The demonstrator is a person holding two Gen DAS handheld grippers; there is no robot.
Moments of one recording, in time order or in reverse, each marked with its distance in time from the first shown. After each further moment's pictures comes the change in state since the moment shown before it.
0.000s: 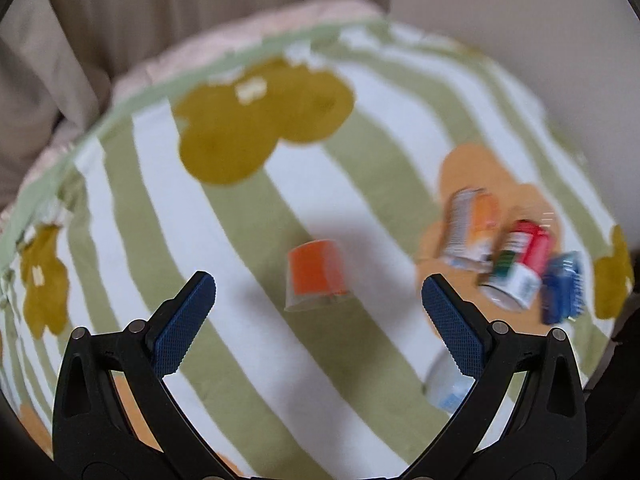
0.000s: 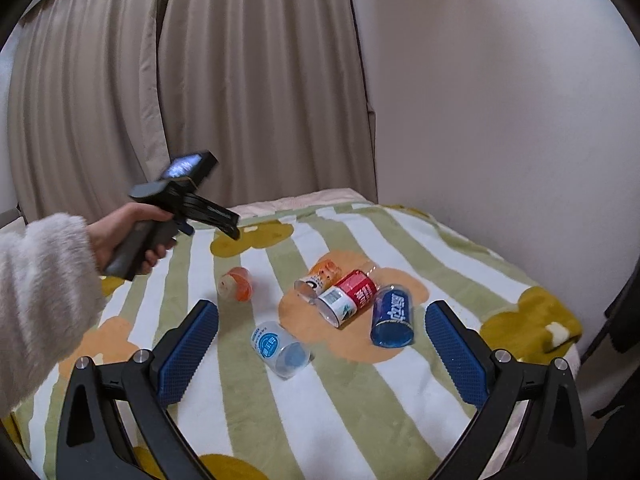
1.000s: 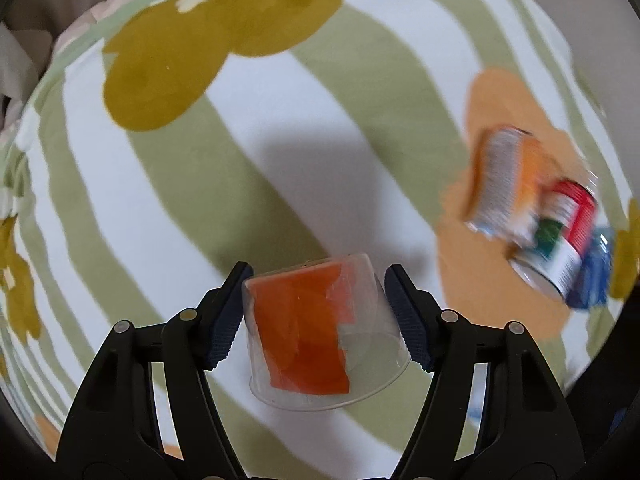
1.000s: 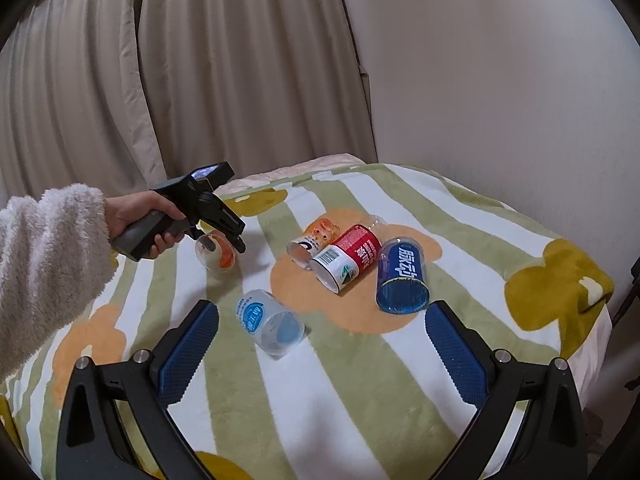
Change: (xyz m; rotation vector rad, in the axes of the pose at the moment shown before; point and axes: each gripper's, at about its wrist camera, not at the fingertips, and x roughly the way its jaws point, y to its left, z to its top) left arm 0.055 -0.015 -0.007 0.062 0.260 -0.067; right arm 0.042 -0.016 -0.031 0.065 0.069 0.019
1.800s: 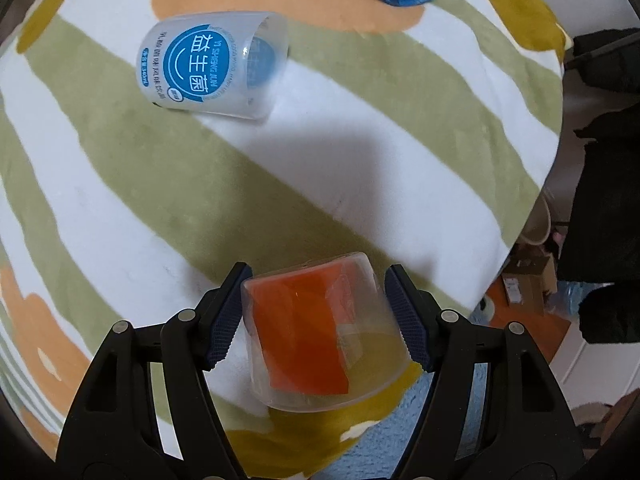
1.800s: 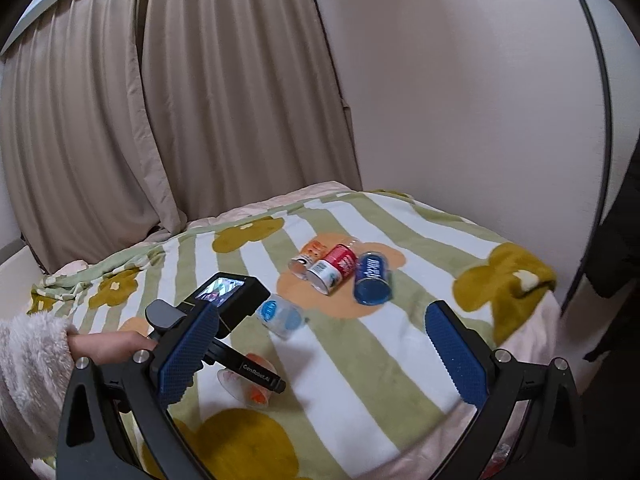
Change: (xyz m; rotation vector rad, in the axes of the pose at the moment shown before) left arm -0.005 -0.154 -0.239 0.264 0.122 -0.114; right arm -0.132 -0.004 -0.008 0.048 -0.084 -0.044
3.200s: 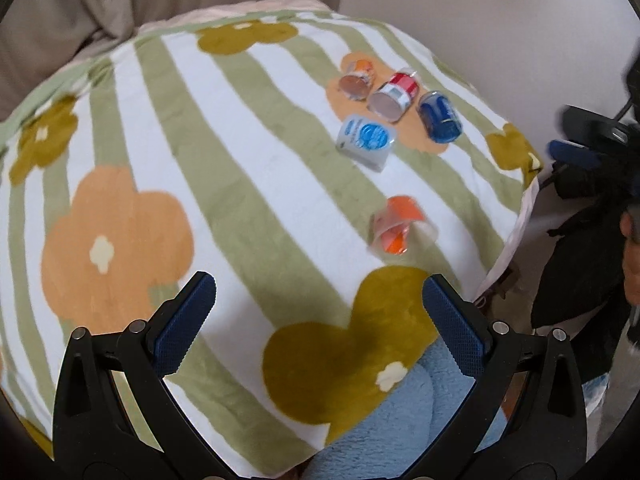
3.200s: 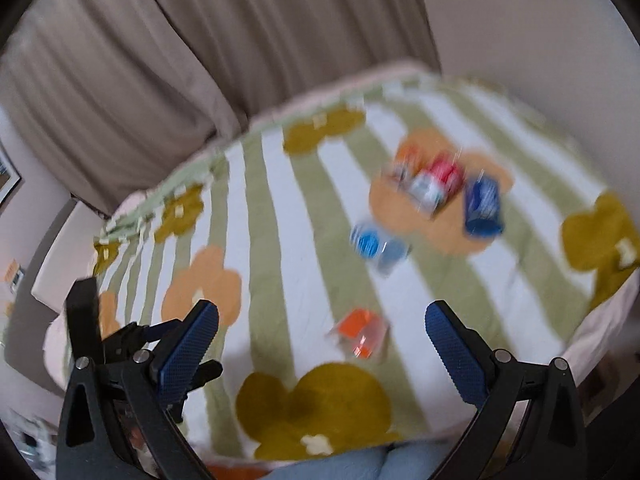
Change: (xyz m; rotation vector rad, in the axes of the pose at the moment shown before) left arm -0.125 0.072 -0.188 -0.293 -0.509 0.018; right arm 0.115 0.057 0.056 0.044 0.570 0.286
